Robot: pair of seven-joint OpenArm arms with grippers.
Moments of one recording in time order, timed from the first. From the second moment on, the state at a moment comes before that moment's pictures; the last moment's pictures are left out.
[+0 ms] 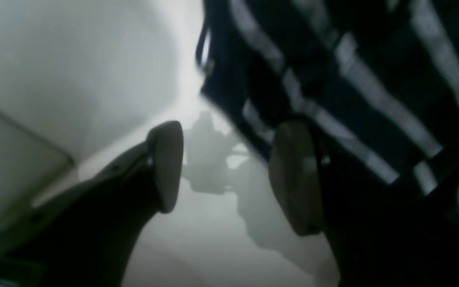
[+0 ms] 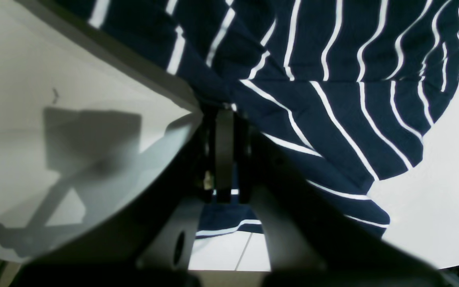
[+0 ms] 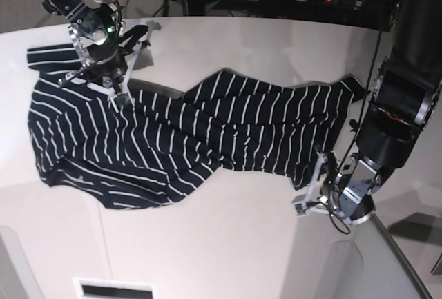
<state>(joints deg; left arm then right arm) -43.4 -18.6 36.5 27.5 12.2 -42.0 29.1 -10.2 23.6 -35.8 91.7 -1.8 -19.9 -48.6</state>
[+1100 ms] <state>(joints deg) -40.0 -17.1 40.6 27.6 11.6 -42.0 28.6 -10.2 23.6 -35.8 91.7 -1.8 -19.9 -48.6</state>
